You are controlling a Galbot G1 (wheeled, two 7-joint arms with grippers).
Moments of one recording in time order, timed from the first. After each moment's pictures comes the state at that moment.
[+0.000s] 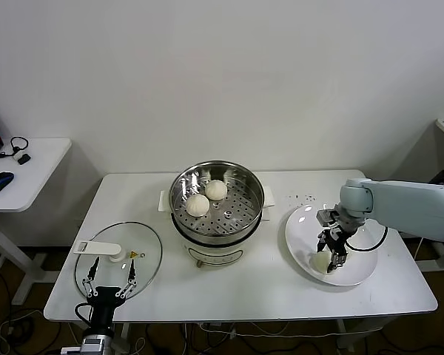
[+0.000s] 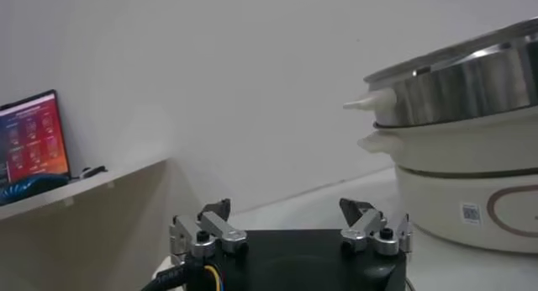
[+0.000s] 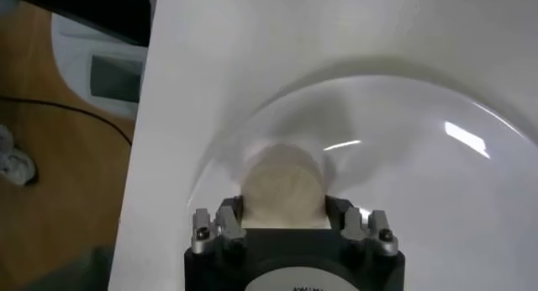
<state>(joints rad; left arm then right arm) 1.63 -1.61 -0.76 -1.80 0.22 -0.36 0.07 0.48 0.79 -1.77 1.22 0.48 -0.11 -0.96</state>
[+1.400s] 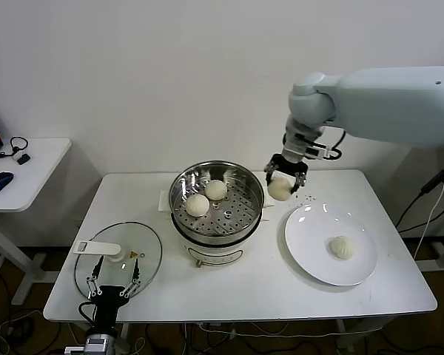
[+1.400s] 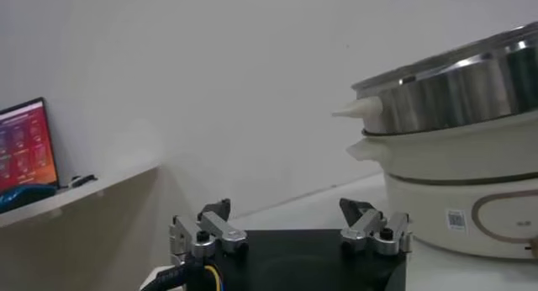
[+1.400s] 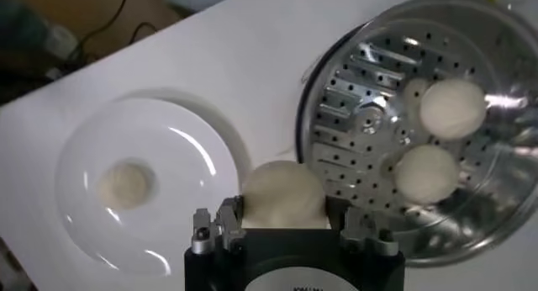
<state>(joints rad) 1.64 -1.61 -0.74 -1.82 0.24 -0.36 0.07 1.02 1.11 -1.79 1.39 0.28 0.43 -1.03</state>
